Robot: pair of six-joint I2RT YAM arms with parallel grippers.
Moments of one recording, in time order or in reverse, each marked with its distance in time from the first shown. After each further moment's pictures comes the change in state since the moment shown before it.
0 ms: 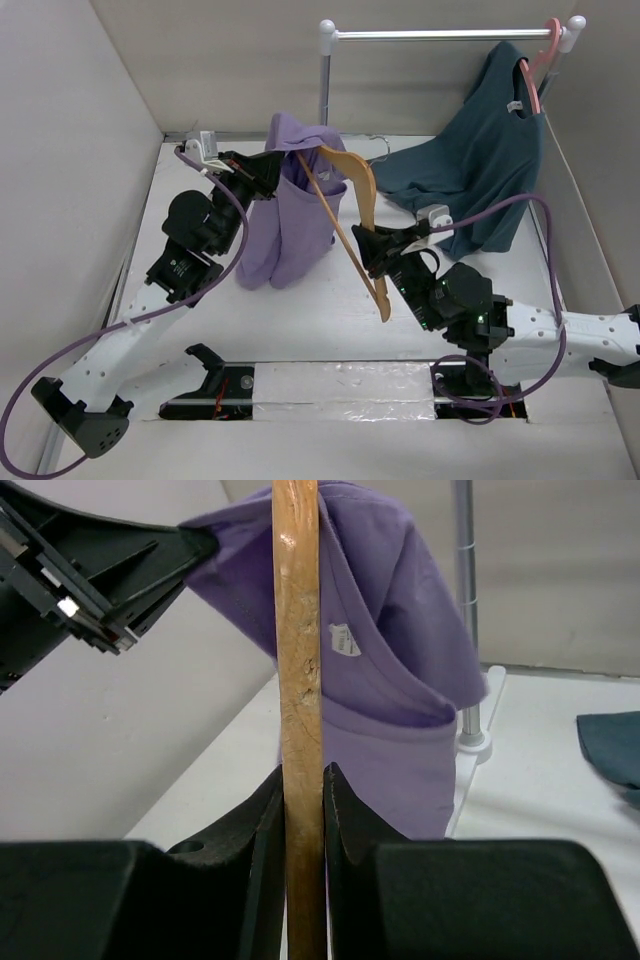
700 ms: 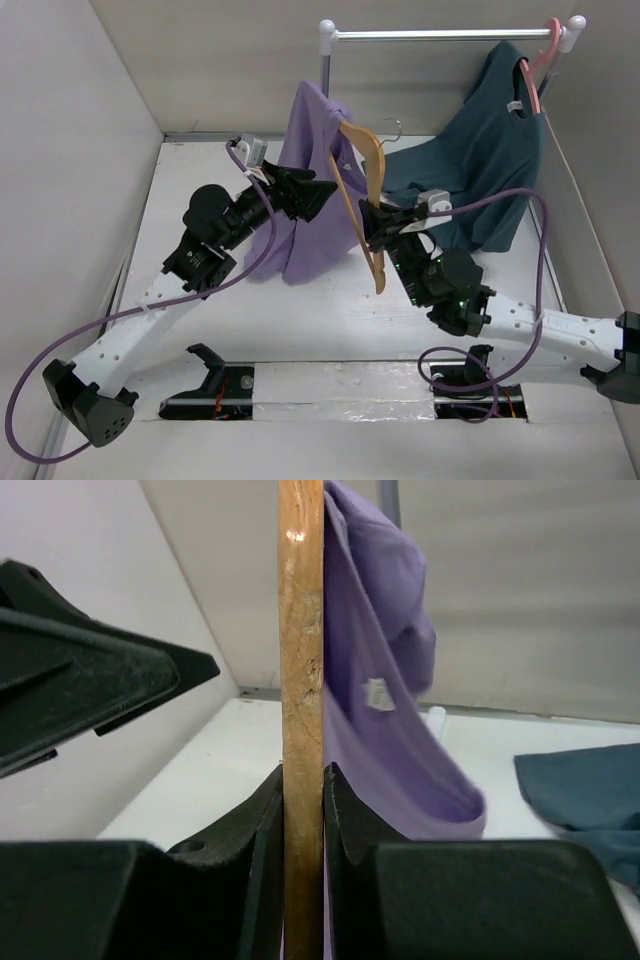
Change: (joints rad) left arm 0.000 0.085 -0.026 0.047 0.470 0.049; right arm -0.177 0.084 -0.063 0.216 -0.106 -0.103
